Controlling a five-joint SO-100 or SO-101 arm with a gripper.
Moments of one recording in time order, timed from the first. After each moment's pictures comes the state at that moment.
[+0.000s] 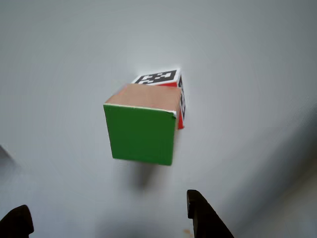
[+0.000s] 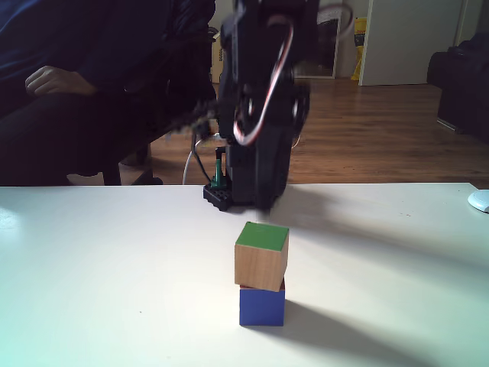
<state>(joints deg) 5.8 89.6 67.9 103.3 20.4</state>
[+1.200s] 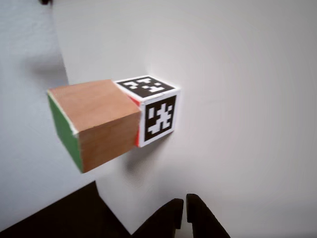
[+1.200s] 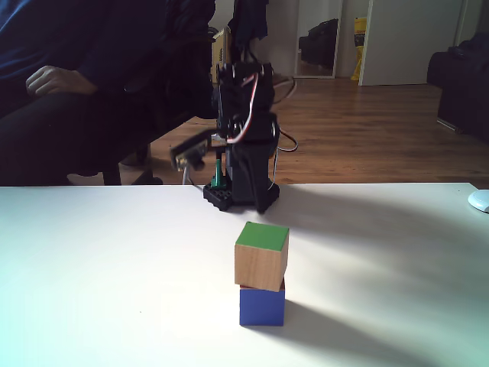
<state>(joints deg) 6.8 187.8 163.8 71.5 0.7</state>
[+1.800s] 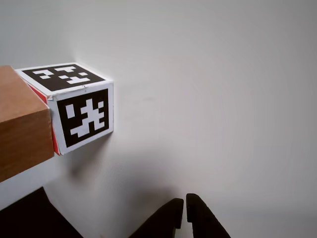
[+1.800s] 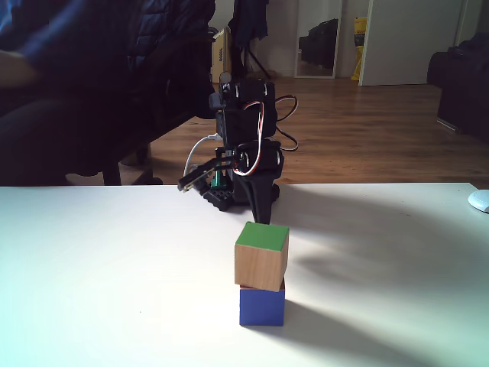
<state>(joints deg) 4.3 188.2 171.5 73.6 -1.1</state>
